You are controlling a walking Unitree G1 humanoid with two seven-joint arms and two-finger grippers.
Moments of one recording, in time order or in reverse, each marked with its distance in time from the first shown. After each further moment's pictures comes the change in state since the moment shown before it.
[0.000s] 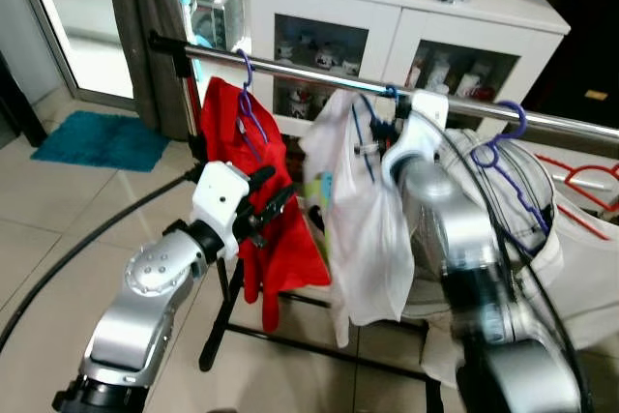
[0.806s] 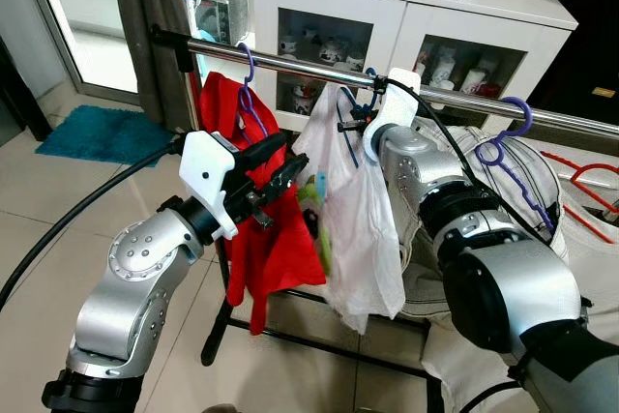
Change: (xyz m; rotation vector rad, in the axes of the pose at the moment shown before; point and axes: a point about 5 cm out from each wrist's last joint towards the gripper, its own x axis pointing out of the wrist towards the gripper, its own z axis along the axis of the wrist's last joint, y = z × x) left arm -0.001 0.002 0.038 -0.044 -0.163 -0.060; right arm 0.037 0.015 0.006 0.029 0.120 0.070
